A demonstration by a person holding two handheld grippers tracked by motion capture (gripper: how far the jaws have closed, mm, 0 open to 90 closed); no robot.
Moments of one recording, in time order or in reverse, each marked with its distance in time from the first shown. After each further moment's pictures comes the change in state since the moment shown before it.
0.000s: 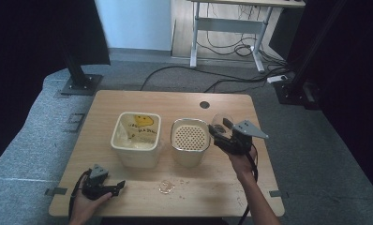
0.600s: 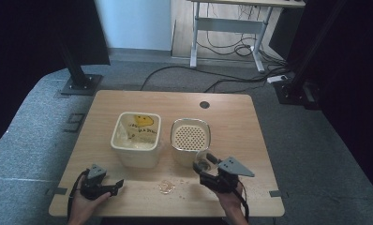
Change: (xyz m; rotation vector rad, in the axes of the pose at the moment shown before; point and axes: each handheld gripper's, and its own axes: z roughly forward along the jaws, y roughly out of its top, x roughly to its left) left arm 0.001 0.000 -0.004 -0.021 0.016 -0.009; right arm 0.063 -0.072 -0.043 0.044 0.137 0.051
